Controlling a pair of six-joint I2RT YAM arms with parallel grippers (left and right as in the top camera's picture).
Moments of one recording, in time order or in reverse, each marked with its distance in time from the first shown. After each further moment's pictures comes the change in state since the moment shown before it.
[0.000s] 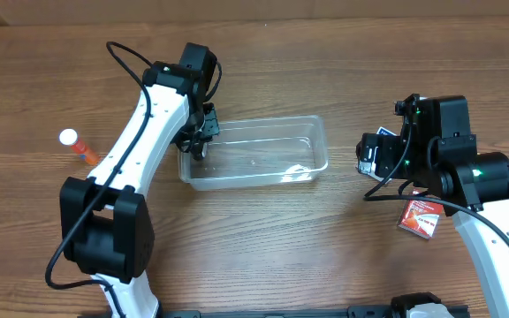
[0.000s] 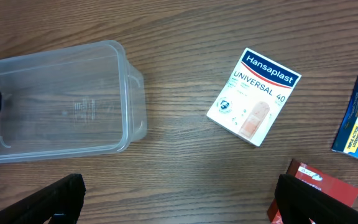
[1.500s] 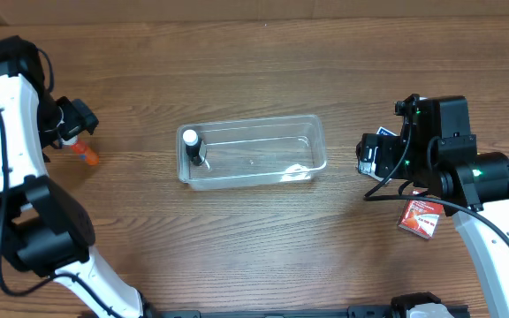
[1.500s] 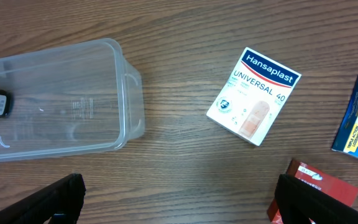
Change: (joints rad) left arm 0.644 0.087 0.237 -0.233 -0.014 0.130; right arm 0.000 0.000 0.000 -0.001 0.001 0.000
